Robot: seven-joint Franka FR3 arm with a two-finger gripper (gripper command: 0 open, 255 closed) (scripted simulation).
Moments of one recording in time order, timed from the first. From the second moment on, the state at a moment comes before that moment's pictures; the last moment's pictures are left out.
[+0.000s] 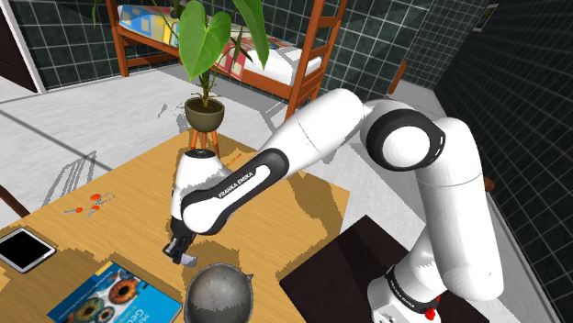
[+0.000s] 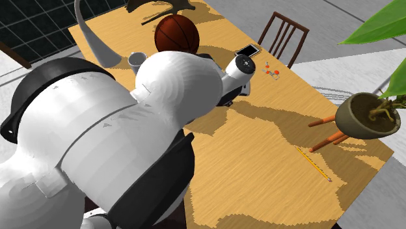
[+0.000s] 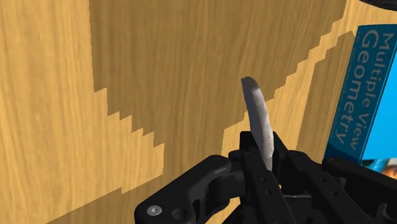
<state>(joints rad) 0.43 0.70 0.30 -1.83 0.15 2.55 -0.01</state>
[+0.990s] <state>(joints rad) 0.41 0.55 0.32 -1.85 0.16 2.43 0.01</state>
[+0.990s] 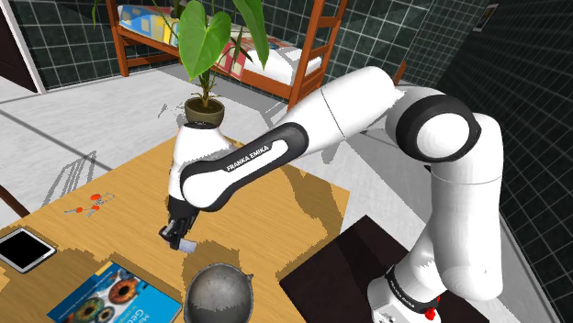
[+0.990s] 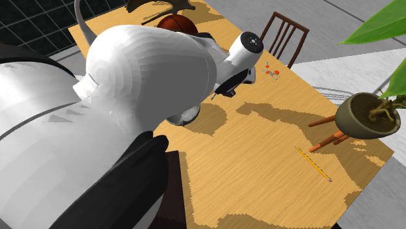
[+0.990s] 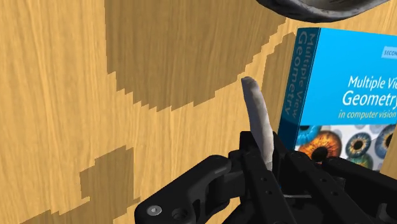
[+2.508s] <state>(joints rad) 0.40 0.21 0.40 -2.13 0.28 2.39 0.04</state>
